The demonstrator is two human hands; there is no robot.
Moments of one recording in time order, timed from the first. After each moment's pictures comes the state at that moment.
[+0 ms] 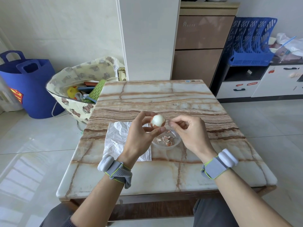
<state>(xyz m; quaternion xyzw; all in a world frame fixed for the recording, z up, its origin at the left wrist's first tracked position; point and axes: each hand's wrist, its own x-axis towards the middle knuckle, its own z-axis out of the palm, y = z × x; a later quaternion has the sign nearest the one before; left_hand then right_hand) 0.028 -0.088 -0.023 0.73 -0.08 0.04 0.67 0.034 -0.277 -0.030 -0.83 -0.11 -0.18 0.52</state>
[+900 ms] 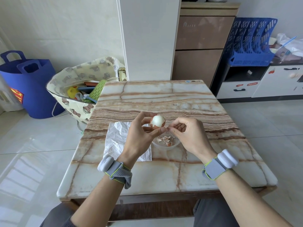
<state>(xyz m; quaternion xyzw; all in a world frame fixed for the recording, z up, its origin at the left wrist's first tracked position) 0.025 -0.087 -0.019 0.75 -0.06 0.05 0.66 0.034 -0.277 -0.033 -0.86 -0.10 -0.15 0.48</state>
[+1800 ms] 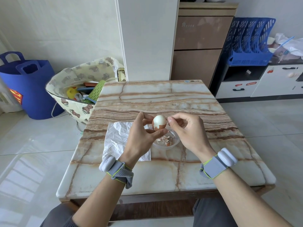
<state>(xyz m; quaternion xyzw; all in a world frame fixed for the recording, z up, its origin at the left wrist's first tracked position) 0.024 -0.092 -0.021 0.77 -0.05 0.04 0.64 0.032 -0.271 -0.022 -0.81 -0.12 -0.19 0.54</state>
